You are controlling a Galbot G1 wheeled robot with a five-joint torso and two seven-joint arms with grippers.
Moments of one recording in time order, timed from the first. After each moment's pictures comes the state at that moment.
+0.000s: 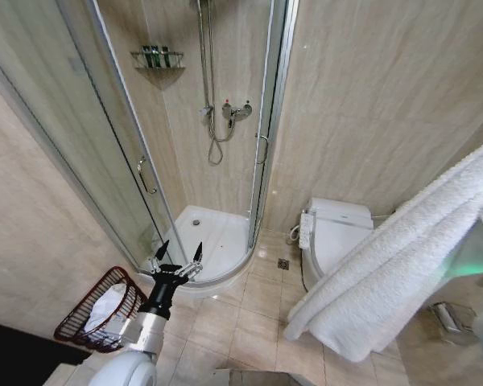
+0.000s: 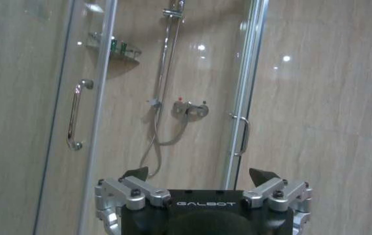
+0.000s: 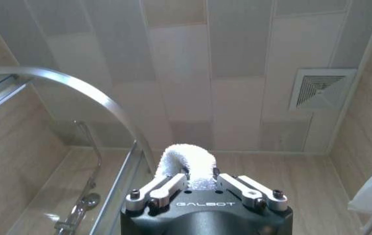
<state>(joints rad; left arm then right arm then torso) 1.88 -1.59 -0.59 -2.48 -0.20 0.02 0.19 -1.52 1.19 1.27 2.50 0.65 0.33 -0.06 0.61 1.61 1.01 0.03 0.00</state>
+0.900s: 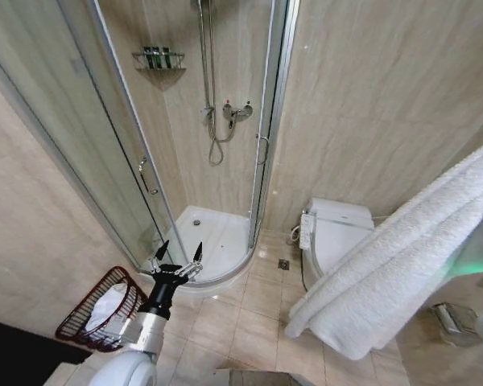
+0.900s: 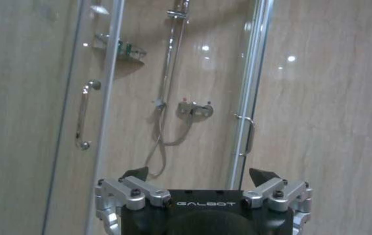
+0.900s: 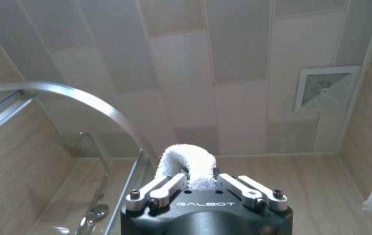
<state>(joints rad) 1.88 -1.59 -0.59 -2.48 -0.20 0.02 0.19 -1.51 1.18 1.28 2.50 0.71 0.34 -0.08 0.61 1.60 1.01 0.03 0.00</state>
